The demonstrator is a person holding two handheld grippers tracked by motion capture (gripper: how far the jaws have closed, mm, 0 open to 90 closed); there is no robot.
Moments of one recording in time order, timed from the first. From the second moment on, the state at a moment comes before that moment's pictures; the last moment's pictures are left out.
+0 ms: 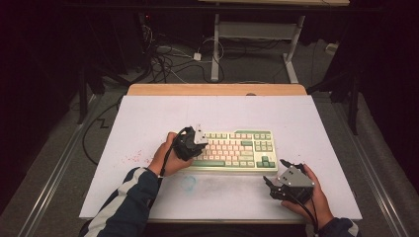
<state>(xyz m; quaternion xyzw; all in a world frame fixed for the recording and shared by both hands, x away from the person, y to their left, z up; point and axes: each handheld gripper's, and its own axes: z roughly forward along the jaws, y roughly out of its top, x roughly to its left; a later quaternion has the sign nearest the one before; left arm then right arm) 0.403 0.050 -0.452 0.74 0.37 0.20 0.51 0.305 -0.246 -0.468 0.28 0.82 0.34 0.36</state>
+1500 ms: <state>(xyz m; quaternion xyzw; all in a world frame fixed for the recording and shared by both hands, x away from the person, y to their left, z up) 0.346 0.128 -0.457 0.69 0.36 0.28 0.57 0.310 -0.242 -0.468 0.28 0.82 0.34 0.35</state>
